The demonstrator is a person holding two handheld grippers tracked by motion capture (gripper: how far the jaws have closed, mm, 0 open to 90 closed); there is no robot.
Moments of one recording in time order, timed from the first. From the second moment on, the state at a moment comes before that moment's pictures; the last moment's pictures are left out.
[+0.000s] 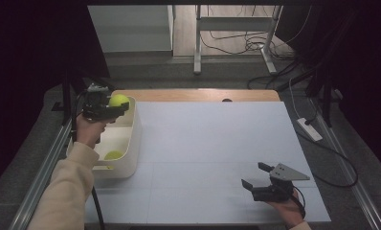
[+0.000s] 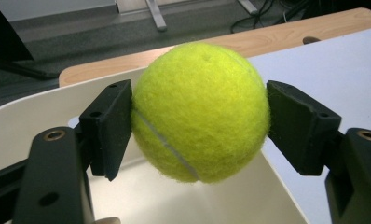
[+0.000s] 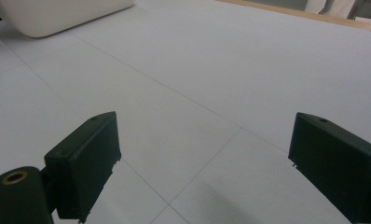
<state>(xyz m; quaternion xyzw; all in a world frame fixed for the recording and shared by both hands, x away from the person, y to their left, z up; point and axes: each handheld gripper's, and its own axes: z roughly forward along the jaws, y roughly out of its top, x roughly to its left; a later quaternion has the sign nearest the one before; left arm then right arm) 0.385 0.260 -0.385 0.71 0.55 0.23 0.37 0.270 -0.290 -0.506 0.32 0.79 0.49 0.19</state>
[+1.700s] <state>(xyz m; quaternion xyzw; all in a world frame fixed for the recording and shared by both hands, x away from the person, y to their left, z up) 0.358 0.249 -0.362 0.70 0.51 0.22 0.45 0.271 -0.291 -0.505 0.32 0.78 0.49 0.19</state>
